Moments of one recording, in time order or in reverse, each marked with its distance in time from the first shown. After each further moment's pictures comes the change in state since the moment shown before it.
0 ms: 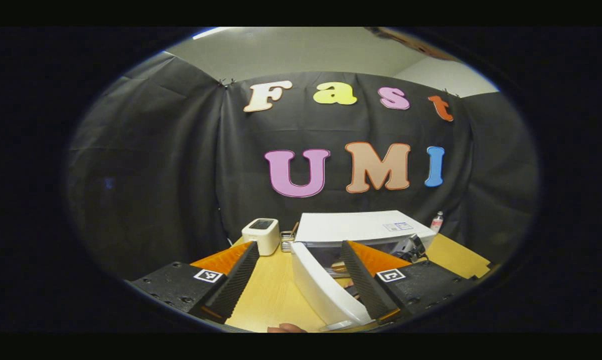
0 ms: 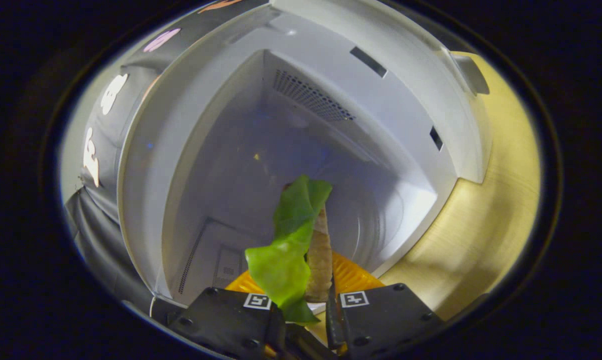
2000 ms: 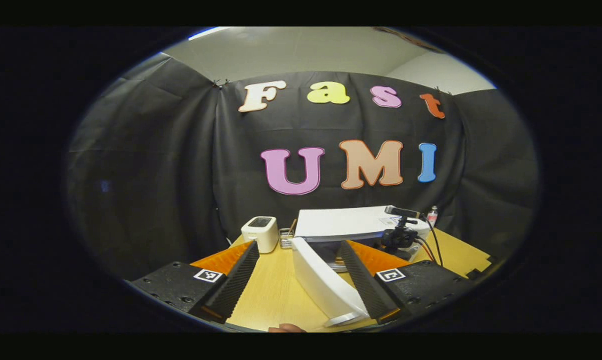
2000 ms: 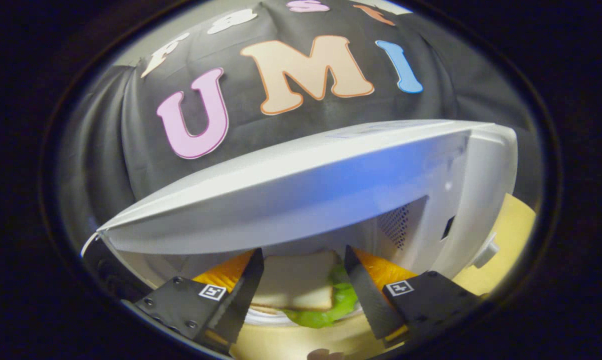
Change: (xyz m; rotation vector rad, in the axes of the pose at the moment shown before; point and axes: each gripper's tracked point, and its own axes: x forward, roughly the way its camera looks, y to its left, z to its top) left arm -0.023 0.004 -0.006 0.006 0.005 -0.037; right arm -0.020 0.017 0.062 -0.747 -0.196 -0.039
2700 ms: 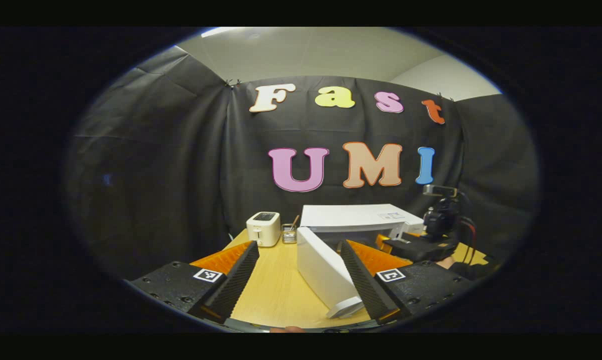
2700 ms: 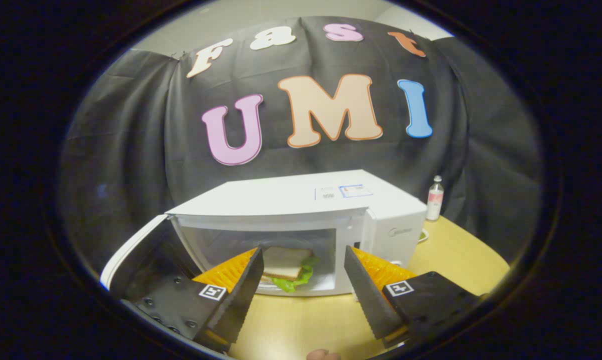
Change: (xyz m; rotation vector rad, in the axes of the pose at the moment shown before) left arm -0.054 0.021 -0.033 -0.015 -0.016 0.010; right arm -0.150 -0.039 0.061 -0.183 -0.087 0.105
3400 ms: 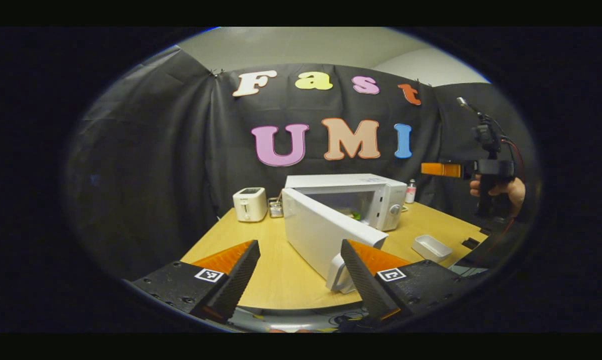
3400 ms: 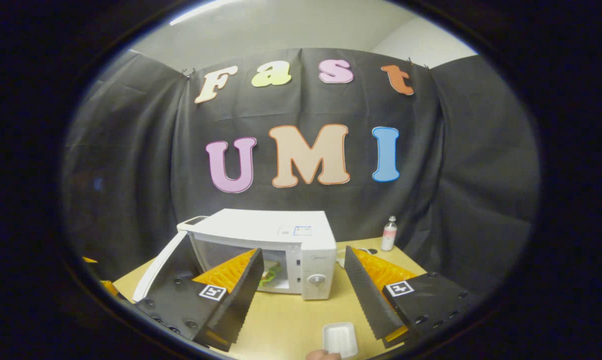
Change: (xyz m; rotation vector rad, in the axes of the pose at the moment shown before) left arm -0.035 -0.019 -0.114 0.002 0.127 -0.115; right arm -0.149 -0.081 0.101 -0.089 -0.133 -0.071
